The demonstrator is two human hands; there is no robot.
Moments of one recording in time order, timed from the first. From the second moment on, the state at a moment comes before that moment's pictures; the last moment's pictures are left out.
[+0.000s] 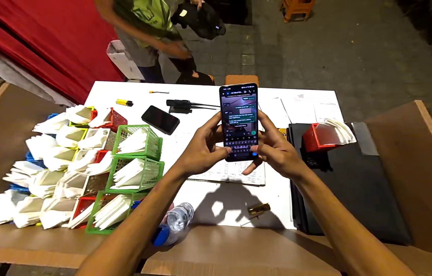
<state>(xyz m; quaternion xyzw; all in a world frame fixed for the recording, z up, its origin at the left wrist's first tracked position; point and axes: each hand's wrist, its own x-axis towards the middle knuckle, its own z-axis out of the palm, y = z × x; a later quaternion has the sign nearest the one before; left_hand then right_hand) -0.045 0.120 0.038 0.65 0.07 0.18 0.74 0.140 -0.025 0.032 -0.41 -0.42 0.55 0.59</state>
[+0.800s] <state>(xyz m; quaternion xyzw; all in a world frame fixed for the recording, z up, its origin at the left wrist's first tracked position) -0.045 0.112 0.043 0.66 0.09 0.21 0.71 0.130 -0.027 0.037 -0.43 -0.42 0.52 0.60</state>
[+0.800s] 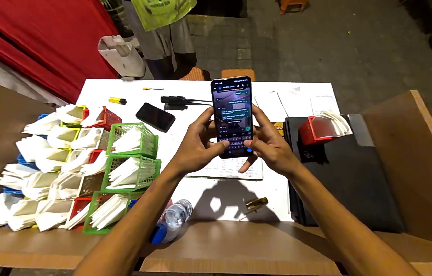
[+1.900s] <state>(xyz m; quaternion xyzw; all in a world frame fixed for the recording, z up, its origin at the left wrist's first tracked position) -0.046 0.112 0.044 0.65 0.06 0.20 0.73 0.124 -0.027 0.037 -0.47 -0.42 0.49 0.60</state>
